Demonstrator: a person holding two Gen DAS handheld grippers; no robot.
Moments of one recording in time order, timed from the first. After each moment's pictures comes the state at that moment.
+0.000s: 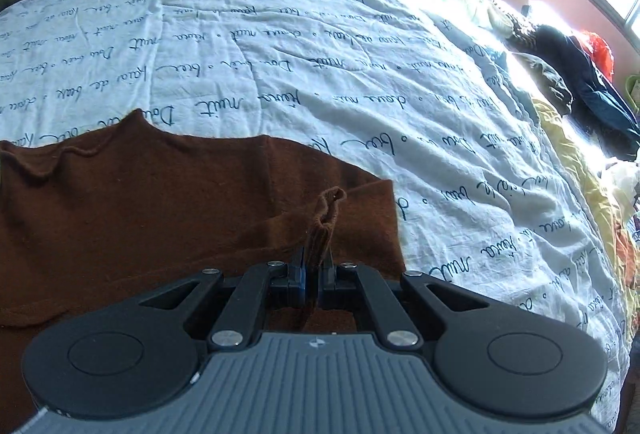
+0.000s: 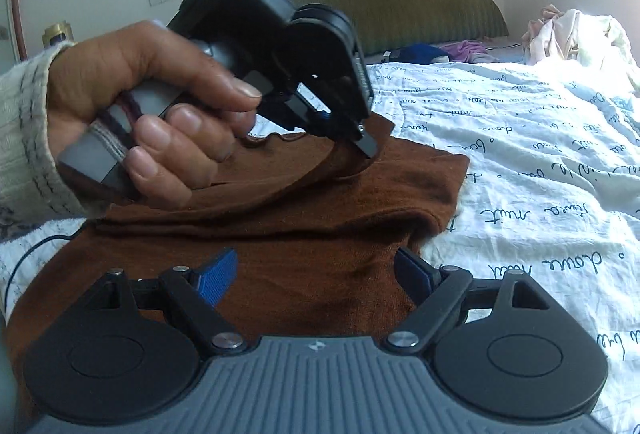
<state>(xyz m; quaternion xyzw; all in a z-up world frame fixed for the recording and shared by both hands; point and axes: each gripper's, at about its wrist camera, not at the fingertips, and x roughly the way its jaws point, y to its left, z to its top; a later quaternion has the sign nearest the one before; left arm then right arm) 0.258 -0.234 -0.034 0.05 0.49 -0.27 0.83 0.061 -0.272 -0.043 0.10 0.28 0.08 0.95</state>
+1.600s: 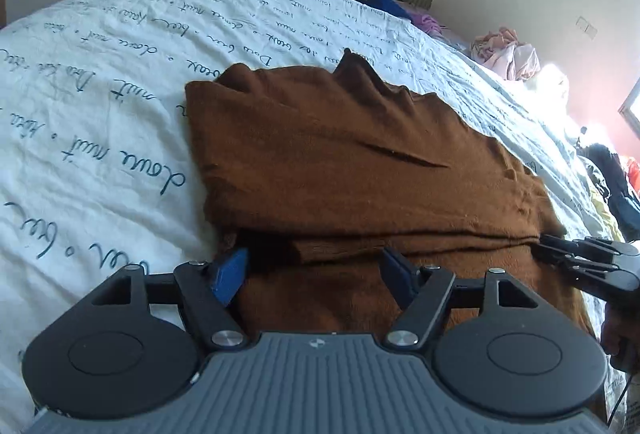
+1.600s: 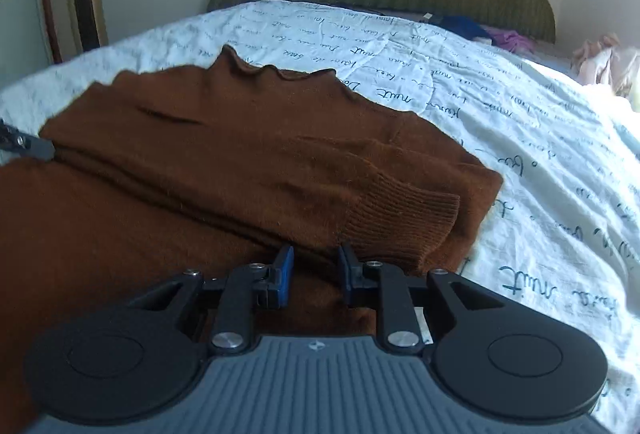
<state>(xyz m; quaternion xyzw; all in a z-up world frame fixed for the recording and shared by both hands) 0.152 0.095 -0.050 -0.10 0.41 -0.16 0.89 0.134 -0.257 -0.064 -0.05 0.36 0.11 0.92</state>
